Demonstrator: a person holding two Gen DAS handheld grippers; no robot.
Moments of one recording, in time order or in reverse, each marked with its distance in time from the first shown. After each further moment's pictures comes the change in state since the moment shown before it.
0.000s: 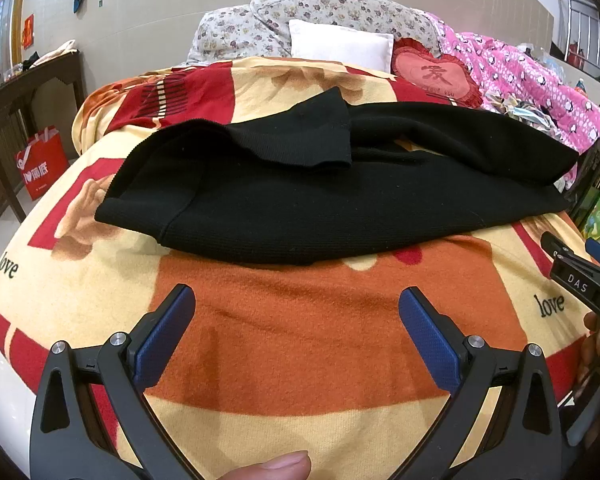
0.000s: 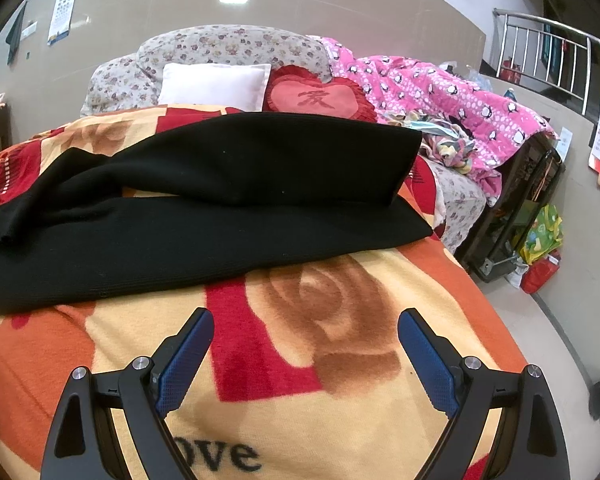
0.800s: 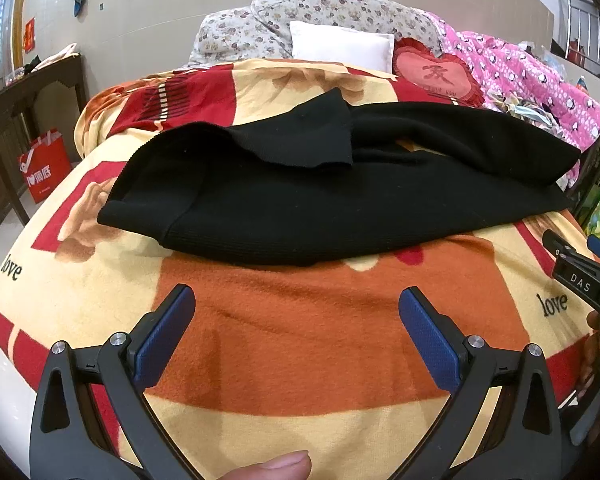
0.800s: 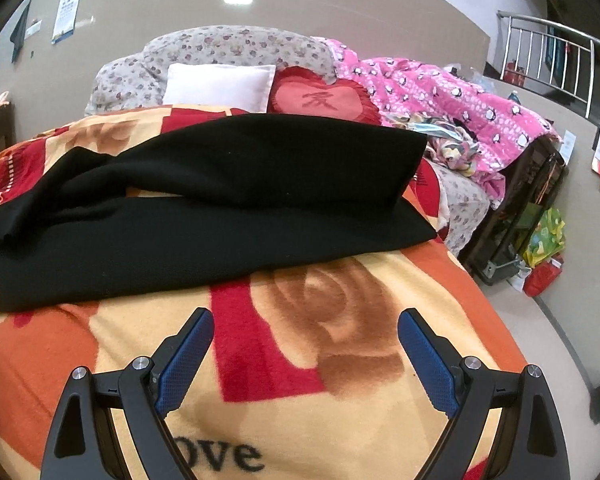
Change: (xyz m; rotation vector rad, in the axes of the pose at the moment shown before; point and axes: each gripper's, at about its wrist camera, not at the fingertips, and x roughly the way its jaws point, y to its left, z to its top) left arm -0.003 0.002 -0.001 0.001 -0.003 0.003; right arm -0.001 0.001 0.001 -0.010 -0.007 0.015
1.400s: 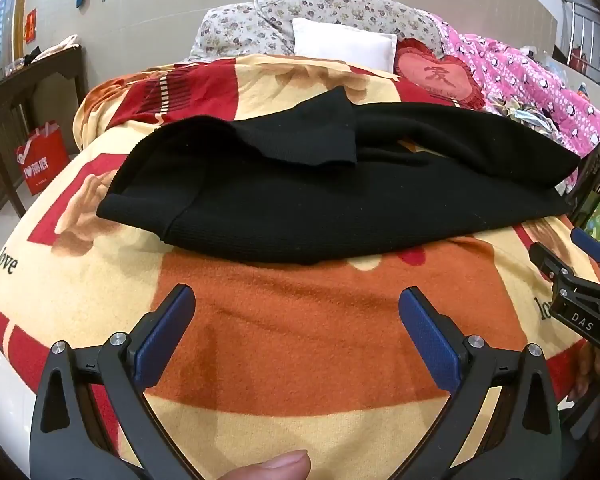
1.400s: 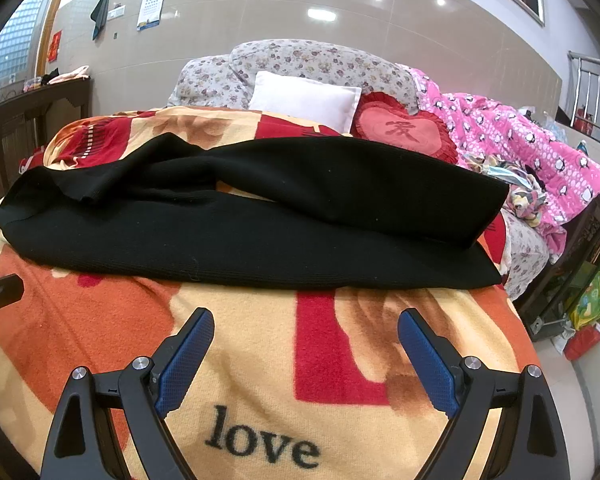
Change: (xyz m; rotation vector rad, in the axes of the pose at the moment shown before) left arm 0.005 0.006 0.003 -0.021 0.012 -0.016; right arm -0.015 0.026 -0.003 -0.186 -0.081 0.232
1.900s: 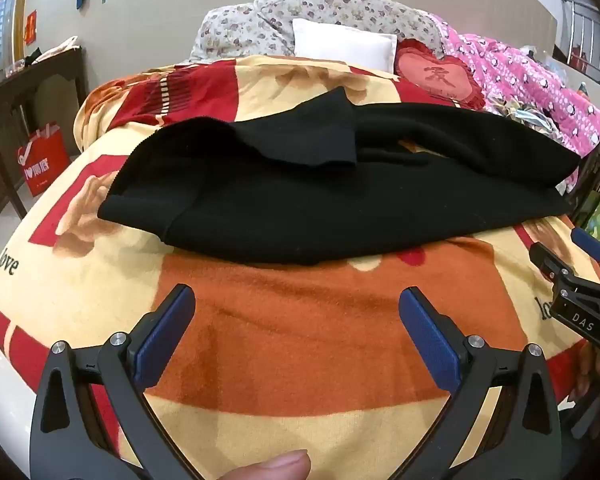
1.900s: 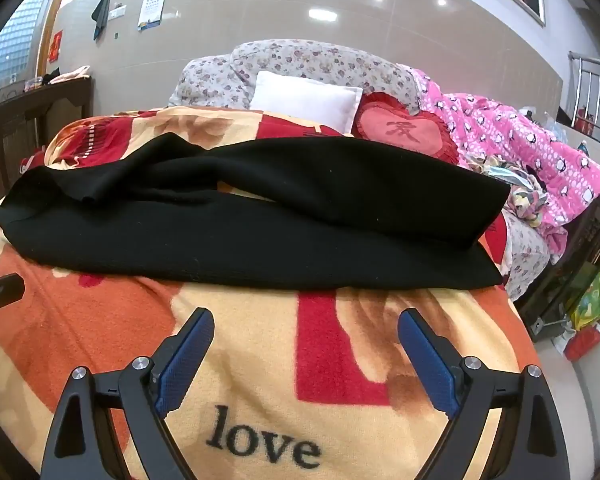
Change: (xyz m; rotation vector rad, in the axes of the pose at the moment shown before) left arm 0.000 0.000 0.000 0.004 -0.007 0.003; right arm -0.002 0.000 0.000 -0.001 -0.001 0.002
